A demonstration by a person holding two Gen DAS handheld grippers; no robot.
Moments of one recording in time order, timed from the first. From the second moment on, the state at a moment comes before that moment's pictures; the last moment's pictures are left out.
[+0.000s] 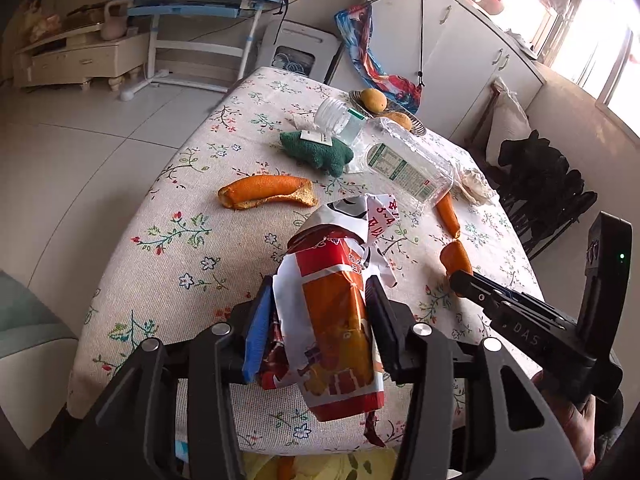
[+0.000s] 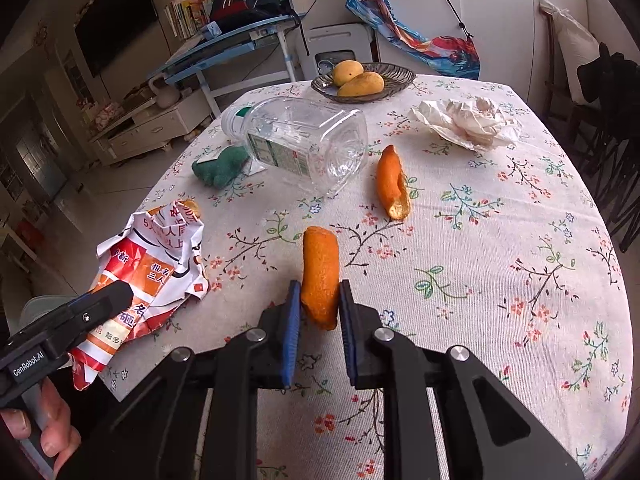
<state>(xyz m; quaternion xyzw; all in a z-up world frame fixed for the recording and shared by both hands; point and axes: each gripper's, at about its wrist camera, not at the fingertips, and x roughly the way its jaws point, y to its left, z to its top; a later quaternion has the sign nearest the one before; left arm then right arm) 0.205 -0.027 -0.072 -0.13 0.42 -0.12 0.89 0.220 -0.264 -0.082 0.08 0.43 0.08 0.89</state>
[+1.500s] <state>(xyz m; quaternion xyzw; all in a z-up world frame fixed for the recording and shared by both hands) 0.073 -0.005 -0.018 -0.08 0.32 -0.10 0.94 0.107 -0.270 -0.039 0.13 0.37 0.15 0.91</state>
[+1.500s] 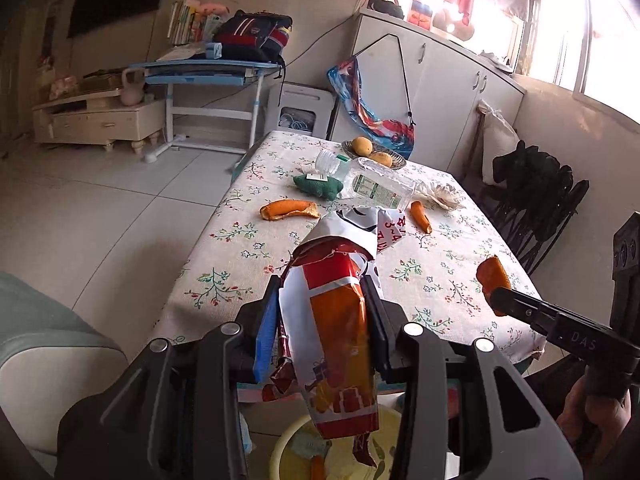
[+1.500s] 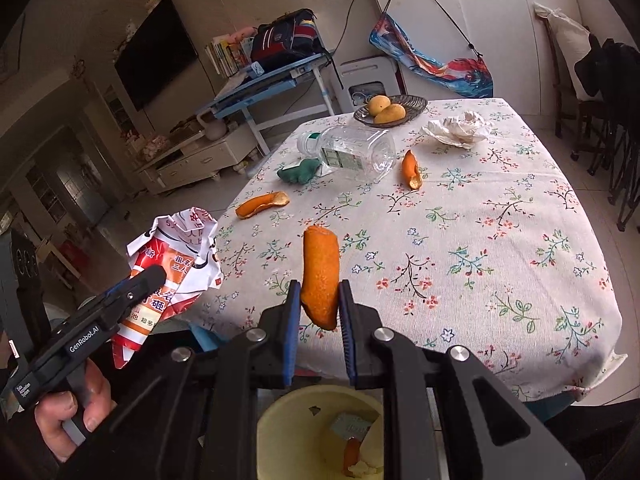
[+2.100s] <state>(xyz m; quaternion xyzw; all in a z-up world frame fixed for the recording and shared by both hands) 0.032 -0.006 -0.016 -0.07 0.32 -0.10 0.94 0.055 -0.235 -0.064 0.10 0.43 0.19 0.88</state>
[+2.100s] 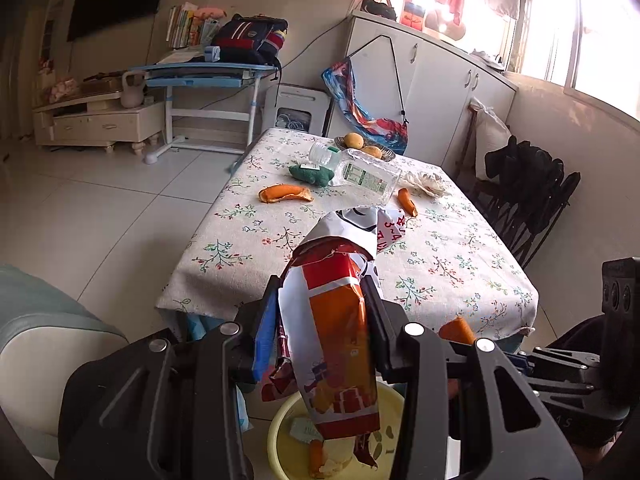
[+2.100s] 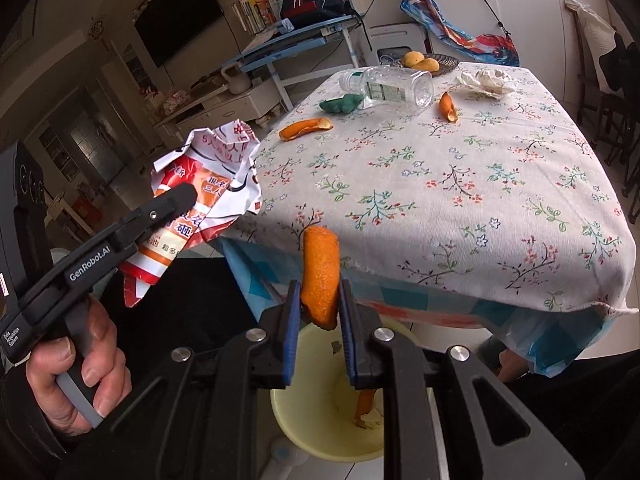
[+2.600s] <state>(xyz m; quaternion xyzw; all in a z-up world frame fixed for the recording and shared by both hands) 0.025 -0.011 -0.021 -0.07 0.33 -0.11 0.94 0.044 -0.219 -0.091 0.08 0.47 0.20 0.85</state>
